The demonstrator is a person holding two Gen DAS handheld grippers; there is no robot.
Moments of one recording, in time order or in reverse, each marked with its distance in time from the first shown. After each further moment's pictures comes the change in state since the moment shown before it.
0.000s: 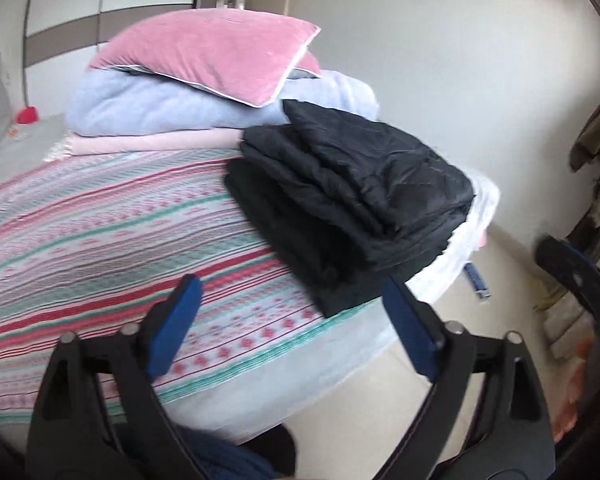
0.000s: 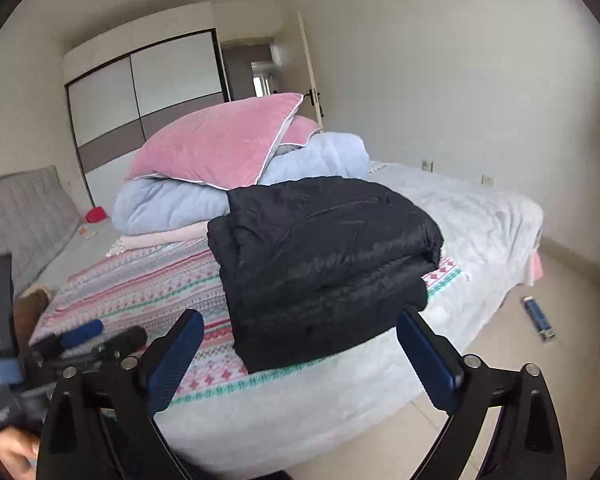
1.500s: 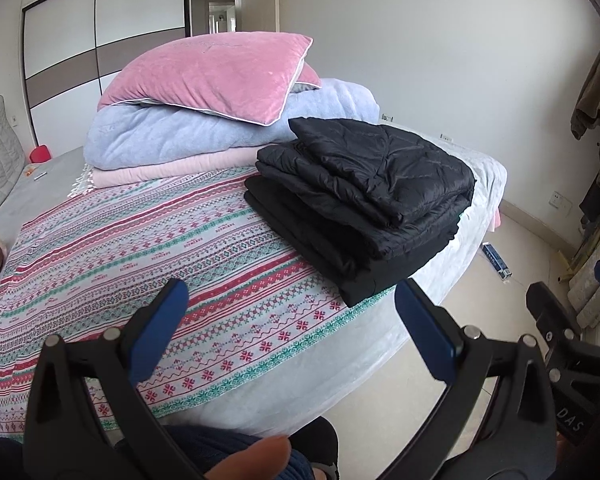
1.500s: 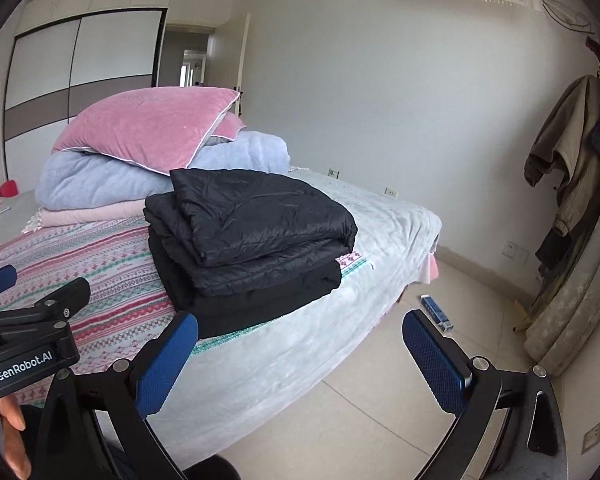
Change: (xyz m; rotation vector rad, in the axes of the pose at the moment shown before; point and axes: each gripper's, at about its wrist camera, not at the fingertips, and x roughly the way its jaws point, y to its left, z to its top) left arm -0.033 -0.001 0.001 0.121 -0.026 0.056; right arm -0.044 0.065 -0.029 -0.059 0.001 -0.413
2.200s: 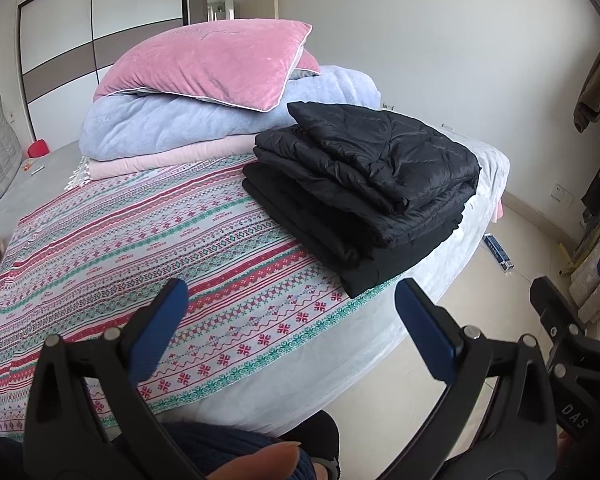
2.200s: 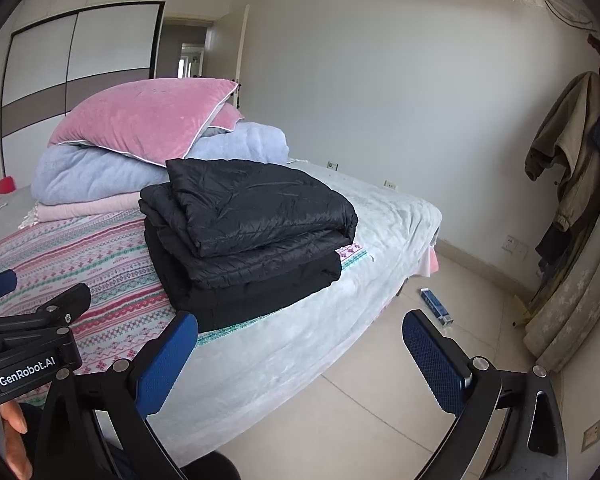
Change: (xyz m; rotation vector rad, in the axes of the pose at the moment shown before) left arm 0.014 -0.002 -0.004 0.003 0.036 0.002; right arm 0.011 0.001 -0.005 0.001 0.026 -0.005
